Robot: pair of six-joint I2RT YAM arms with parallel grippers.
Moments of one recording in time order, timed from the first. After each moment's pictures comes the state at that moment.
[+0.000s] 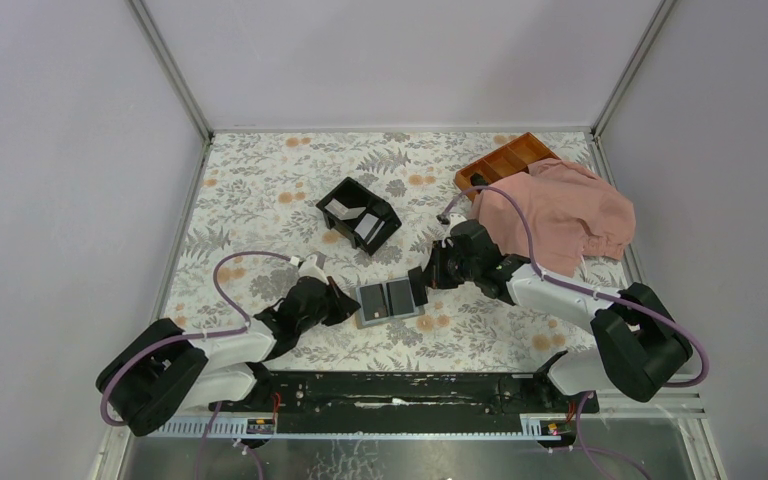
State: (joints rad) left arm -0.70 1.17 0.15 0.40 -0.03 -0.94; right arm 0.65 1.38 0.67 -0.04 -0.22 0.58
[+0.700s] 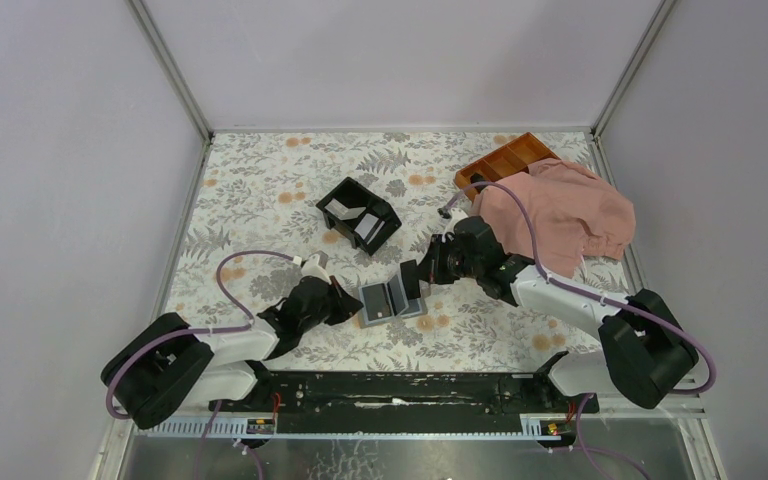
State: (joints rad) left arm -0.71 1.21 0.16 0.45 -0.03 -0.95; right arm 0.65 1.34 0.68 0.02 -0.26 0.64
